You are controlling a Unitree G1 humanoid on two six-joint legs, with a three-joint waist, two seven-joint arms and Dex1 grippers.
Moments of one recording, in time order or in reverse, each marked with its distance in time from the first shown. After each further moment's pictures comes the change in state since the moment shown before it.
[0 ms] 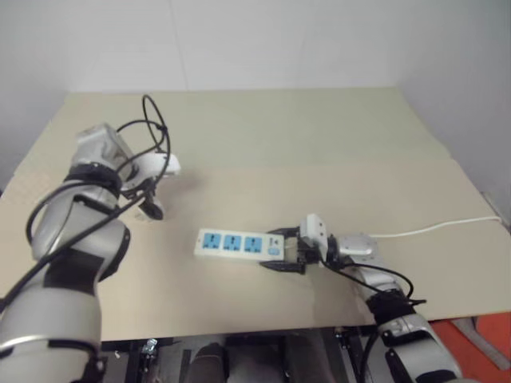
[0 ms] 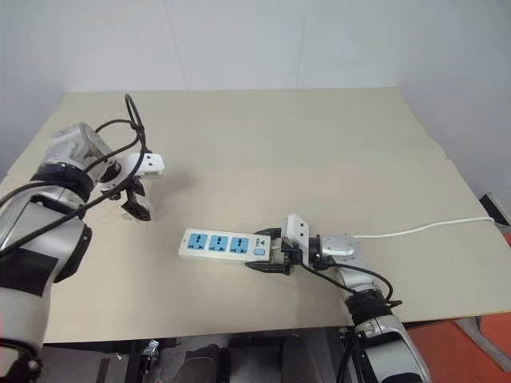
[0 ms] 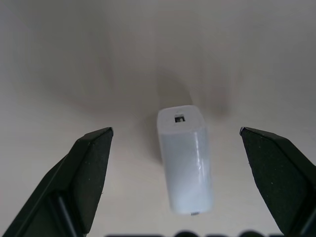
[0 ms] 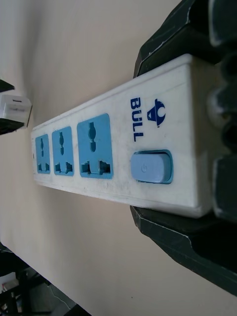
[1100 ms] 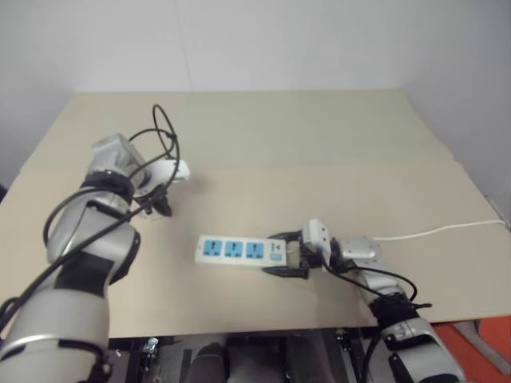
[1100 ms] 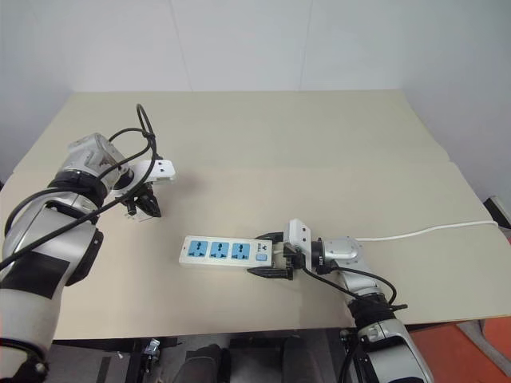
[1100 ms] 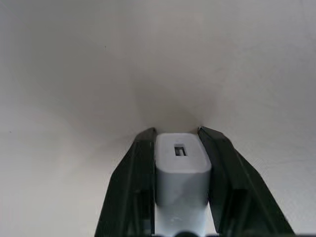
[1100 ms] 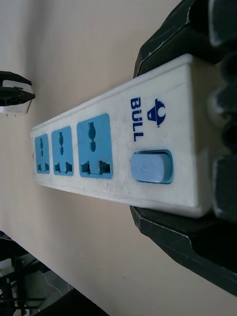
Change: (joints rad) left arm 0.022 -0.049 0.055 -0.002 0.011 0.016 0.029; right arm 0.024 -0.015 0.003 -0.019 0.000 -0.026 0.041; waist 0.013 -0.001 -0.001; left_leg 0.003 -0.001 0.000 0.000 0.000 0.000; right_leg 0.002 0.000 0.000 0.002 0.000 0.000
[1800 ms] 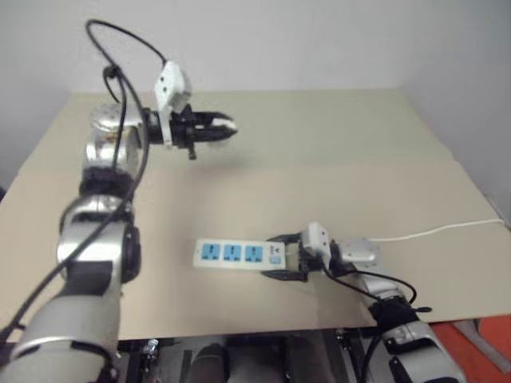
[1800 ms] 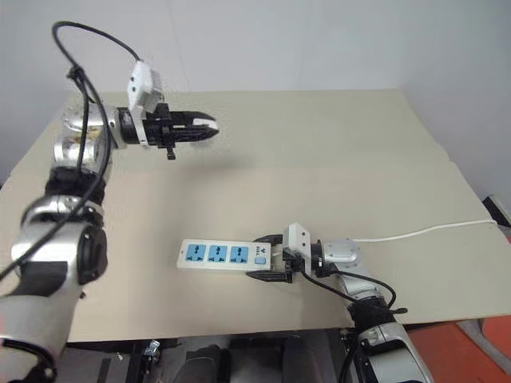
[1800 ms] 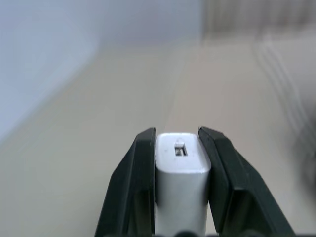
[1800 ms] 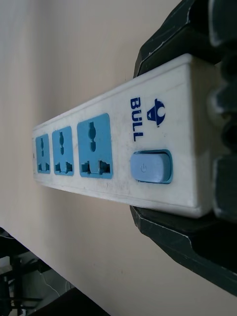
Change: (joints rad) left arm 0.195 -0.104 0.620 -0.565 -0.724 -0.134 -0.064; right arm 0.017 0.005 0.021 -0.011 -0.002 -0.046 0.000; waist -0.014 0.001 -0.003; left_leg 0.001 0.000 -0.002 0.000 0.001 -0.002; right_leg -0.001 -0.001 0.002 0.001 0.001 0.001
